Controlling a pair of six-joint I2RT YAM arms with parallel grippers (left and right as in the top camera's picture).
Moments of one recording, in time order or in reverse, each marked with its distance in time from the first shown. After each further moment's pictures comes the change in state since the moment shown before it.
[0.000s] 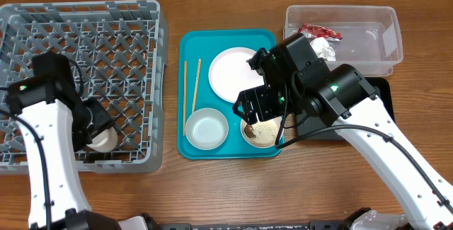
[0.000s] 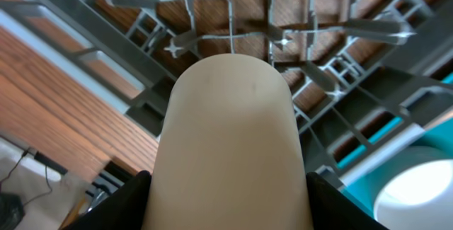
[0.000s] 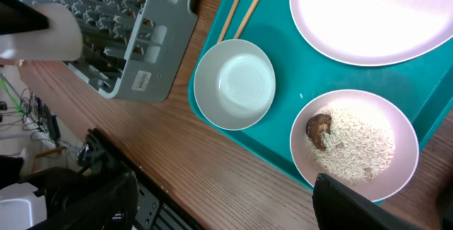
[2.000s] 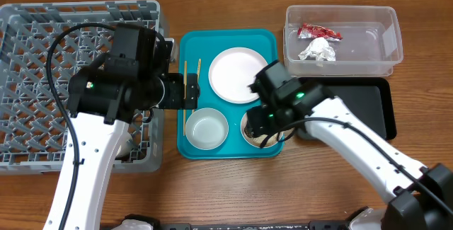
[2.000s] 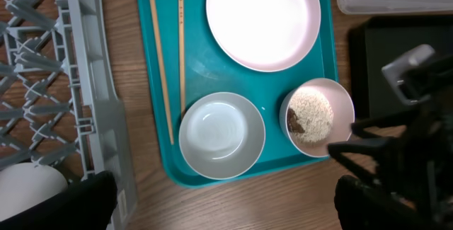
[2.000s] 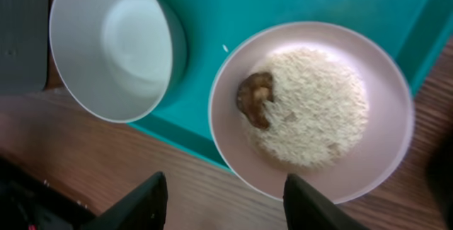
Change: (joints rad) left arm -0.583 -0.085 0.220 0.113 0.249 0.168; right arm 0.035 0.101 -0.283 0.159 0.158 0.070
